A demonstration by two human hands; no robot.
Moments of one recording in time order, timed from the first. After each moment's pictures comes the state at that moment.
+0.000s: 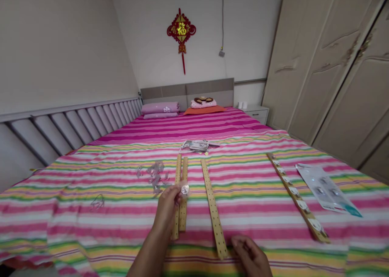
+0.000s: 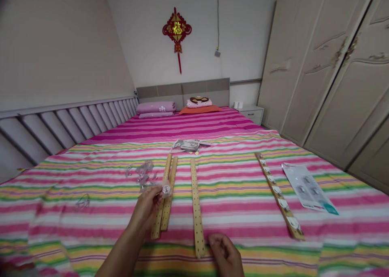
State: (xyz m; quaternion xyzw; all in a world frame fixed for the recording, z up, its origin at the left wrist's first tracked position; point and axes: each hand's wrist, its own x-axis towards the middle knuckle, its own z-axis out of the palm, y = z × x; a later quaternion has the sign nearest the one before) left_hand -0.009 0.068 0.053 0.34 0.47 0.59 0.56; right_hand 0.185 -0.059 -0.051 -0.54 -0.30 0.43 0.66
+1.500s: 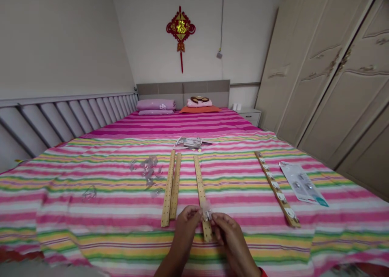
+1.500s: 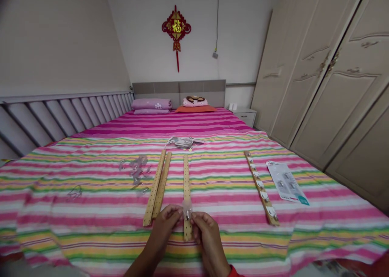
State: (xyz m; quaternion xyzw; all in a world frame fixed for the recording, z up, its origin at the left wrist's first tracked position) left_hand 0.053 -0.004 -0.006 0.43 0.48 0.49 0.59; right_hand 0.180 -0.039 -0.013 -0.46 -0.28 0.58 0.61
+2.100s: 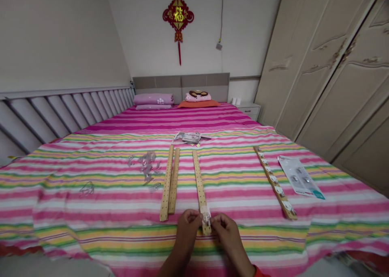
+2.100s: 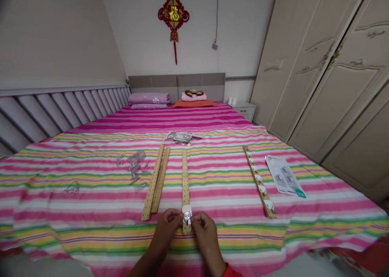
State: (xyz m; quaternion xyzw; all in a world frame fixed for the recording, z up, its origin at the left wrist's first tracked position) left_hand 0.058 -0.010 -0.040 0.43 0.52 0.48 0.56; right_hand 0.185 -0.042 -0.041 -0.57 -0.36 0.45 0.58
